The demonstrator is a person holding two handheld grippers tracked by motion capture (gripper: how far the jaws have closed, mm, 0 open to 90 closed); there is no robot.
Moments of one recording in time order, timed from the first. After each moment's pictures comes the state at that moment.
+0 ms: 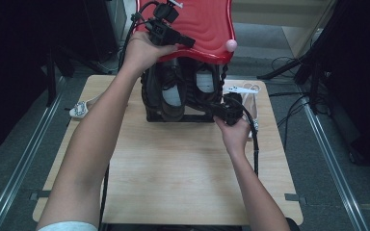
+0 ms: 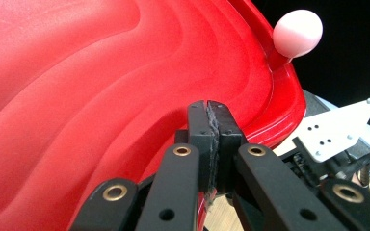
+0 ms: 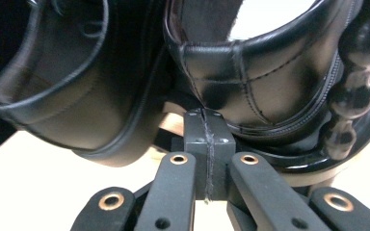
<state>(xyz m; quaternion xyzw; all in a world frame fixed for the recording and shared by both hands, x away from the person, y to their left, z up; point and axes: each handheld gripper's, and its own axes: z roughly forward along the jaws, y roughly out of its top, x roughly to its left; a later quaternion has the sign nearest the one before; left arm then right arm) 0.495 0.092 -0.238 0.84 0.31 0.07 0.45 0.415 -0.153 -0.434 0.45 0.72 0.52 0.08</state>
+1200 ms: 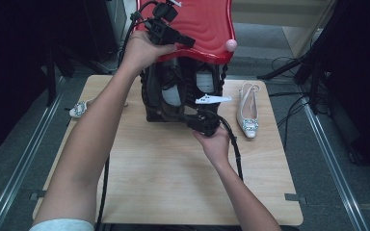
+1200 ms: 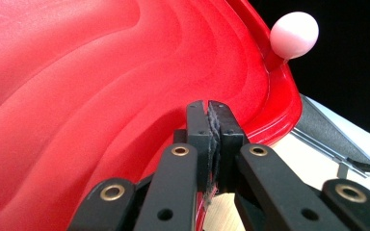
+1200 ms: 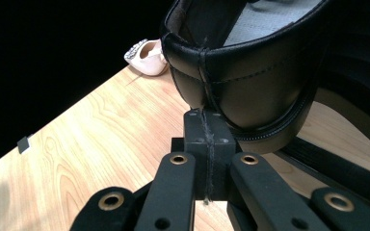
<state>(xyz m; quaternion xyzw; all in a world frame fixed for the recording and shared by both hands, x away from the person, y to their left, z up) 0.500 0.095 -0.238 0.83 0.31 0.05 0.45 0.378 -0.087 -0.436 0.35 0.78 0.52 0.03</state>
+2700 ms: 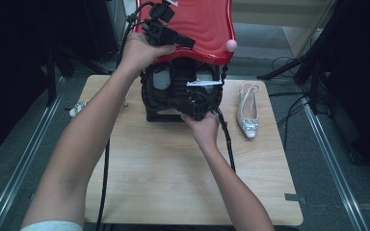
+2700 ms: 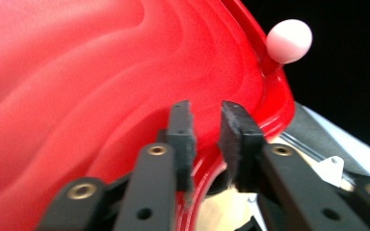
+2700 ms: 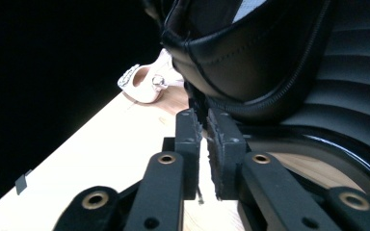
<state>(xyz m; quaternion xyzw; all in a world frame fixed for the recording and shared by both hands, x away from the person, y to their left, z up) 0.491 0.101 -0.236 0.82 0.33 0.05 0.46 0.416 -0.061 -0.421 0.38 0.76 0.53 0.01</state>
